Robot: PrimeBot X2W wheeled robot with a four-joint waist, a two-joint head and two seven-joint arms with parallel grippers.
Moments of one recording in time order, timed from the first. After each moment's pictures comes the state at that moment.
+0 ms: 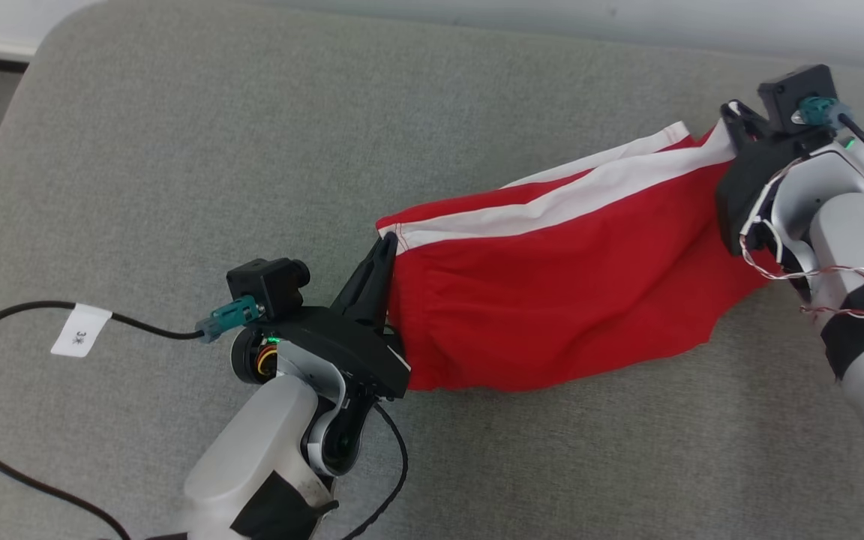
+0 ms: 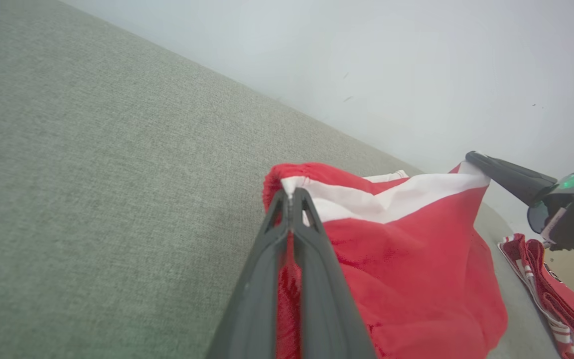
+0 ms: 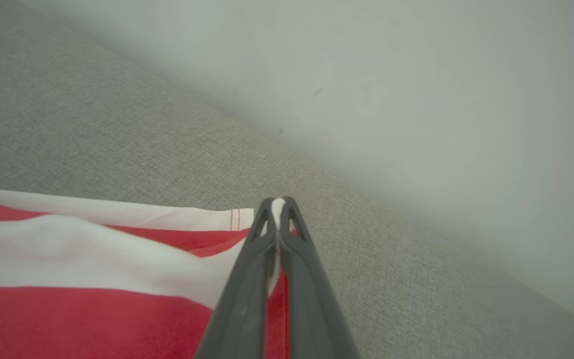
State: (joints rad) left arm -0.69 0.06 -0.57 0.64 -0.91 -0.09 -0.20; right arm -1.00 -0.38 0.42 0.87 0.17 0.13 0.12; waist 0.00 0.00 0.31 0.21
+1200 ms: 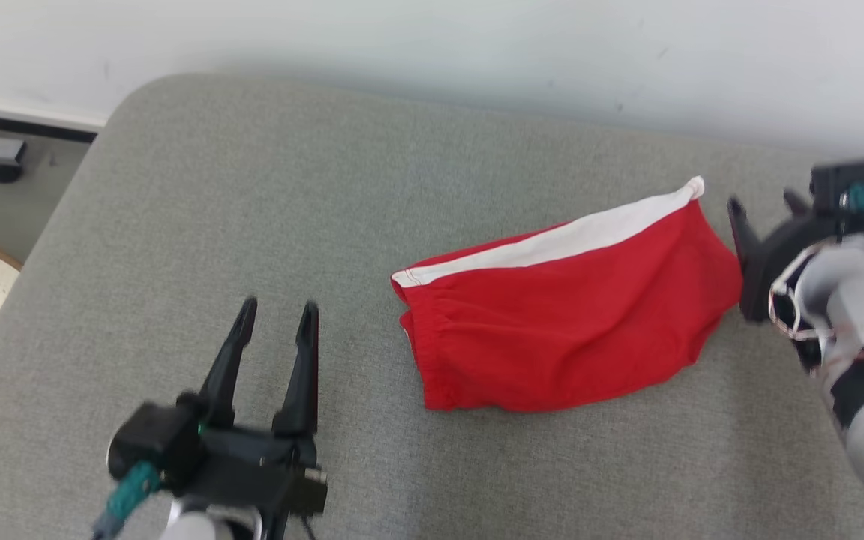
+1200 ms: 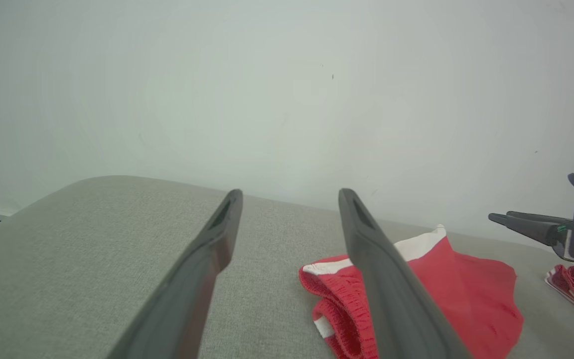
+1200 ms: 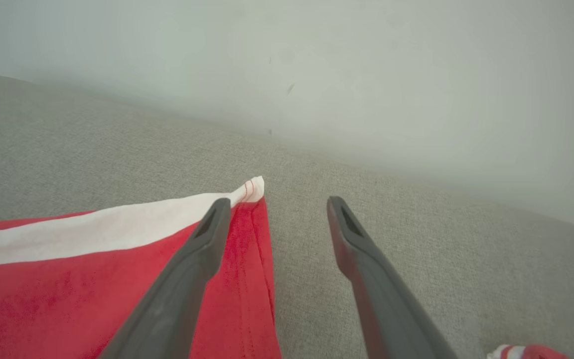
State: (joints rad) left arm -0.28 0.15 -0.30 0.13 -0.47 -0.05 -0.26; right arm -0.98 -0.35 0.41 1.17 0.40 0.13 -0.04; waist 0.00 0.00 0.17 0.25
